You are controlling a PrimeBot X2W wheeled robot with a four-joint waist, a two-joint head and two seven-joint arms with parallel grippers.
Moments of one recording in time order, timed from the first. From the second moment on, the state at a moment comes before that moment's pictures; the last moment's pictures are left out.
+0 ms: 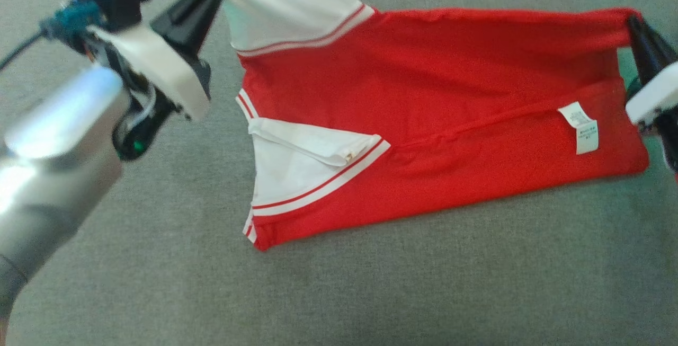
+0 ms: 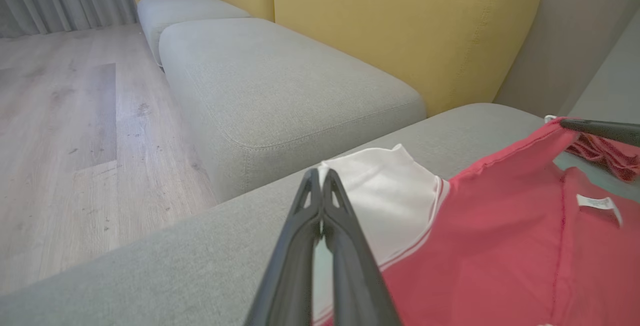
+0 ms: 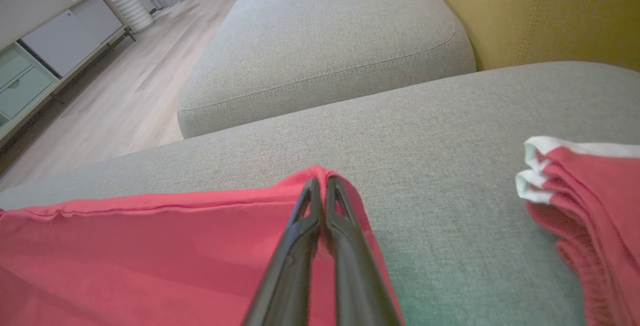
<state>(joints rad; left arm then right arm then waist) -1.17 0.53 -1.23 0.54 -1.10 -0.13 -0.13 -0.78 -0.57 0.54 0.73 0.98 0.13 0.01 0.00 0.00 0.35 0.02</state>
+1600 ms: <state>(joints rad) -0.21 0.34 -0.82 0.12 -0.68 0.31 -0.25 -0.17 -0.51 0.25 0.61 0.91 0.13 -0.13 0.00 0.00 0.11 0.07</state>
